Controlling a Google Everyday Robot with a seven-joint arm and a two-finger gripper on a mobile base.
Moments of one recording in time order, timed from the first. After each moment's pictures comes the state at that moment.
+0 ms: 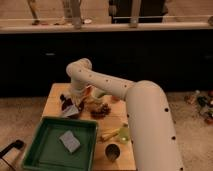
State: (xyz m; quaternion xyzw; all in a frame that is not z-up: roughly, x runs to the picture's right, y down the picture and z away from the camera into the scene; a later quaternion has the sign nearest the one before) arm -0.177 0.075 0.866 -0.28 -0.28 -0.42 0.82
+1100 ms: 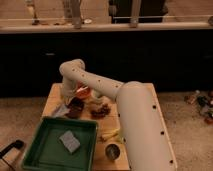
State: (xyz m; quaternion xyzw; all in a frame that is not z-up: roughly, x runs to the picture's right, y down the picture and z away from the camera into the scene) arm -0.243 0.076 0.857 -0.23 -0.36 -0.46 0.78
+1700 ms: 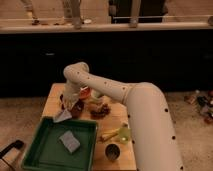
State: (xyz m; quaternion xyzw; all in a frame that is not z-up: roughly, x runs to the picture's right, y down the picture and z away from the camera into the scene) arm -0.208 0.101 0.840 -0.25 -0.37 -0.44 0.78
